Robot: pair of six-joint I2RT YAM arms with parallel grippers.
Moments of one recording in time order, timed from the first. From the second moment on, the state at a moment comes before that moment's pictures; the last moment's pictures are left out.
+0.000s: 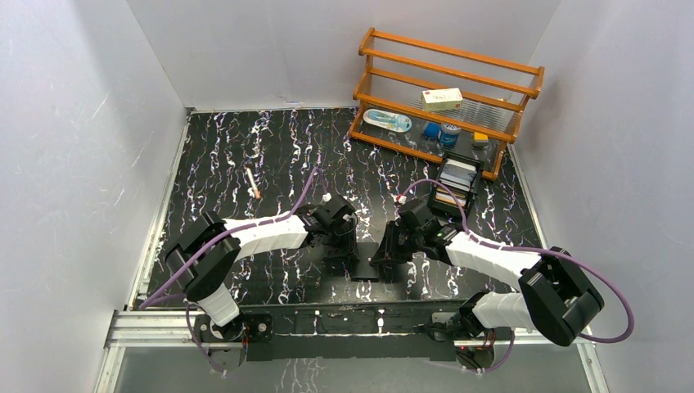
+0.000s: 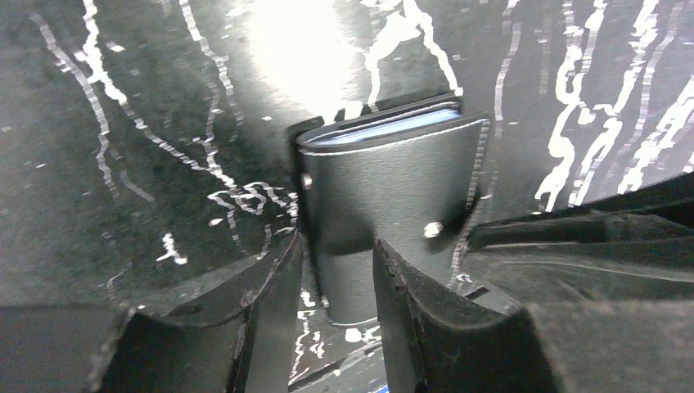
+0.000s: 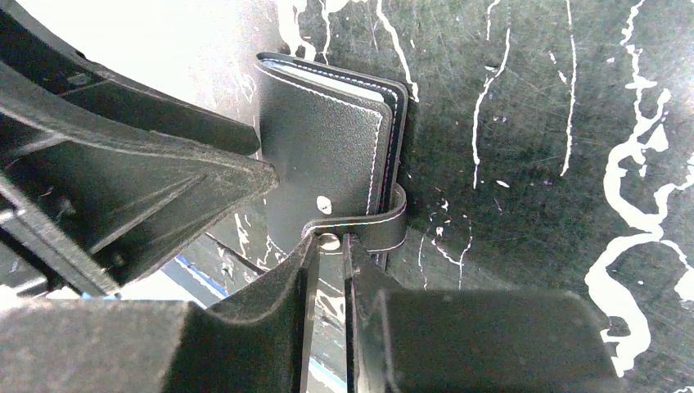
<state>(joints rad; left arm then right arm) -0.91 1.64 0.92 -0.32 0.09 -0.90 0.71 1.25 0.53 -0.20 -0.30 0.83</state>
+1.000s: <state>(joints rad) -0.91 1.66 0.93 -0.39 0.09 -0.86 0.73 1.30 0.55 -0.17 -0.28 0.83</state>
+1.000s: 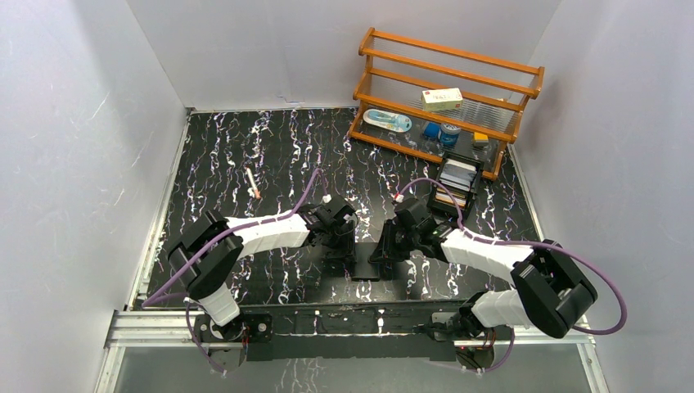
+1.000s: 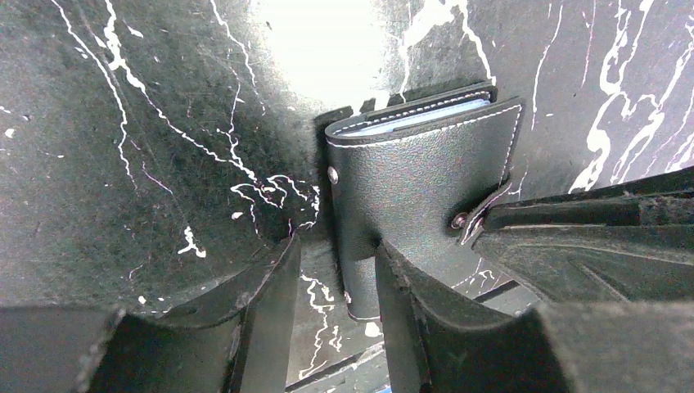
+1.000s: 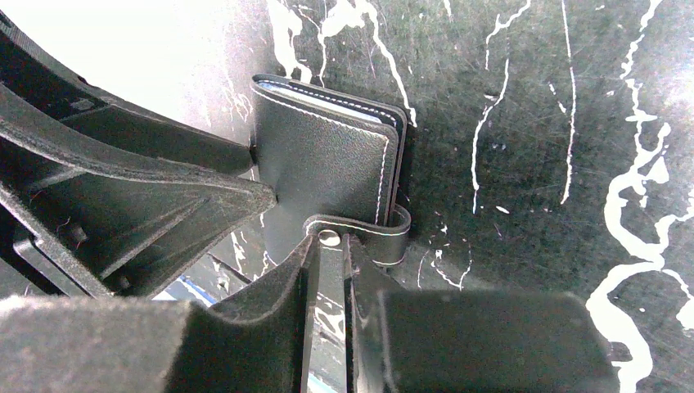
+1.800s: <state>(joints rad) -0.91 1.67 0.91 -0.32 0.11 -0.87 0.78 1.40 0.69 -0.31 -0.18 0.82</state>
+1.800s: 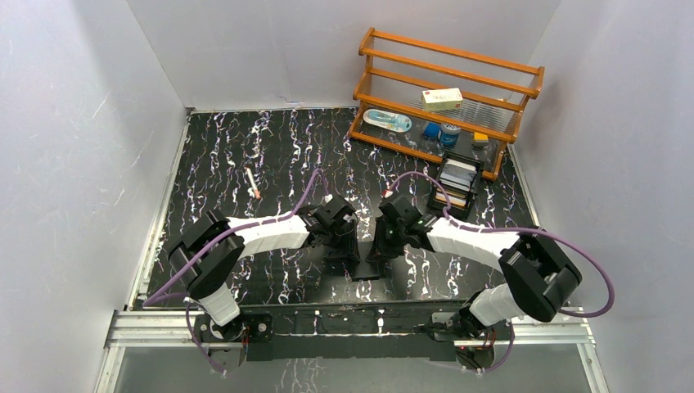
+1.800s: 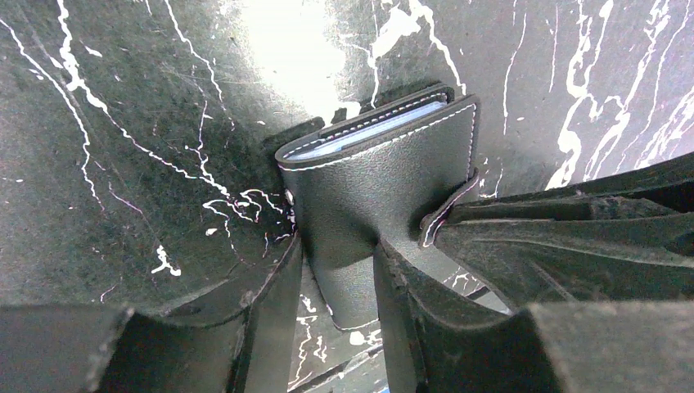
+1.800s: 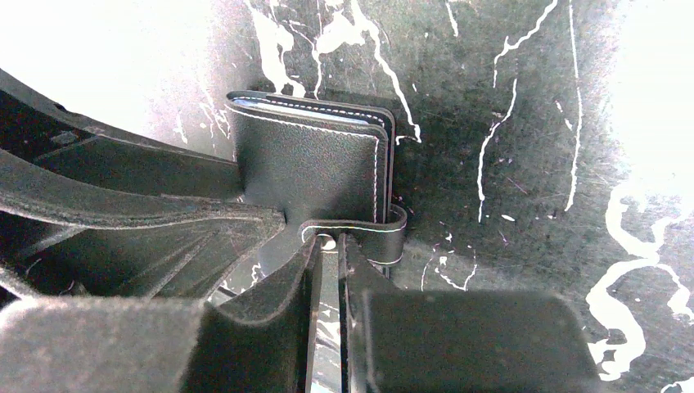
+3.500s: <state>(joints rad) -0.90 0.98 1.35 -0.80 -0.32 -0.66 0.89 1.21 1.35 -0.74 0.21 0.59</state>
